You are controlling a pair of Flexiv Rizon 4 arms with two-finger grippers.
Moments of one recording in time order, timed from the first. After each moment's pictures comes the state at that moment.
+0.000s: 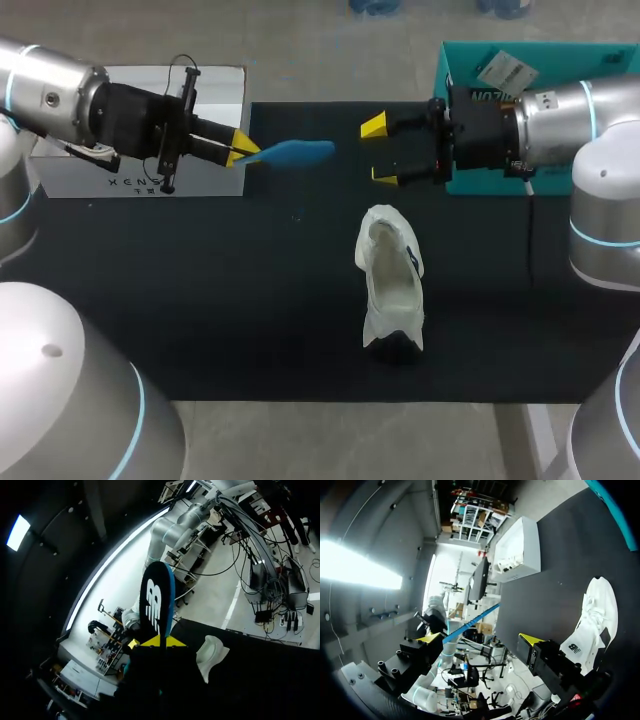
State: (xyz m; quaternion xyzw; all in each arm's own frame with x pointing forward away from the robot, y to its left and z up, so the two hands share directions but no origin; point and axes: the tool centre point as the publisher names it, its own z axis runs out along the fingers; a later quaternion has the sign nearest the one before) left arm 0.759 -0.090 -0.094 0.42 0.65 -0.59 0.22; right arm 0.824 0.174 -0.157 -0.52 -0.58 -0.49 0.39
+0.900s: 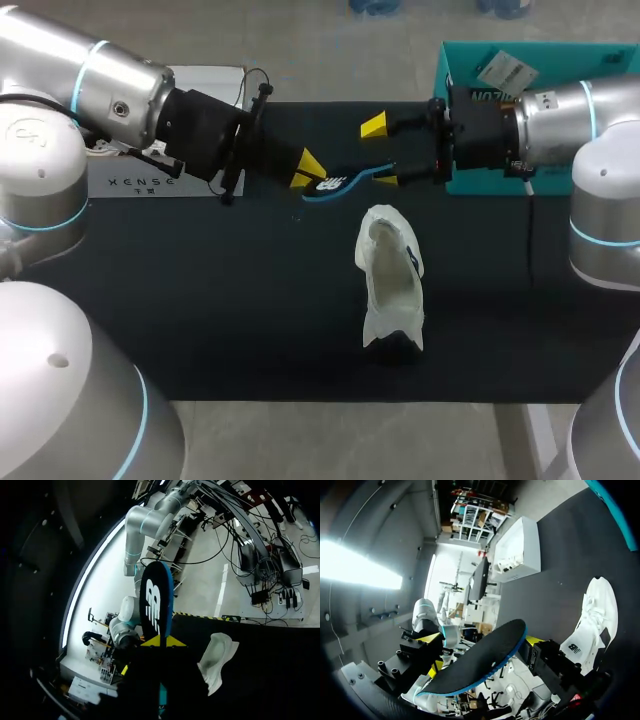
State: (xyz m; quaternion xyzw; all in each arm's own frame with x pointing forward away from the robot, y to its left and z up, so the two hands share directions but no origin) left arm 0.735 -0.168 -0.106 0.50 0.64 -0.53 0.25; right arm 0.824 0.174 -0.157 -0.52 -0.58 -0.49 0.39
